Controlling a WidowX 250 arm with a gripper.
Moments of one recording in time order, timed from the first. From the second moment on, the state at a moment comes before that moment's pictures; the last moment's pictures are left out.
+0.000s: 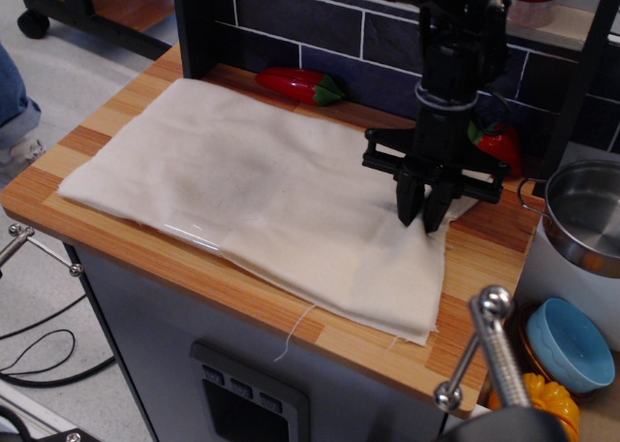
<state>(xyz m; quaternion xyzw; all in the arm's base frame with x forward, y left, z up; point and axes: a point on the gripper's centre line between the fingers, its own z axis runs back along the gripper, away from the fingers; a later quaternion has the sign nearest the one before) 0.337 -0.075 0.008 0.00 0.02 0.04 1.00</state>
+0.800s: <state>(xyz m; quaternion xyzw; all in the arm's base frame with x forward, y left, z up) 0.347 0.018 0.142 -0.03 0.03 0.03 1.00</state>
